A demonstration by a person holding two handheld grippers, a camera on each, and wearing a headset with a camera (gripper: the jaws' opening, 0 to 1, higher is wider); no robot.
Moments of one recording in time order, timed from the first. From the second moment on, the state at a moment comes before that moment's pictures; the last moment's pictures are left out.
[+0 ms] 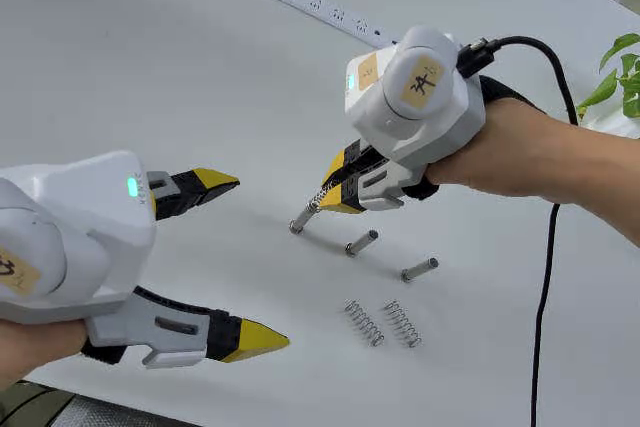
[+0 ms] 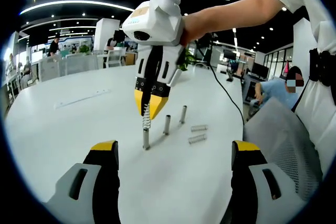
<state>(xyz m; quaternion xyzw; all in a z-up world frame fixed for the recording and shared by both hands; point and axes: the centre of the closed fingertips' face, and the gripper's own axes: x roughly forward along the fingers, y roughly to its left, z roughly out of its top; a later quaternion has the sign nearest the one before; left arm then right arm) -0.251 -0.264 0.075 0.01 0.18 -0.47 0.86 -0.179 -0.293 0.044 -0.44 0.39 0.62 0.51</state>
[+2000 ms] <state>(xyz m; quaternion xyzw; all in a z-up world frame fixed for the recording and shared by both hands) -0.253 -0.269 0.074 -0.01 0.19 -0.48 0.86 -0.178 -0.289 0.014 -0.45 0.40 0.63 0.49</state>
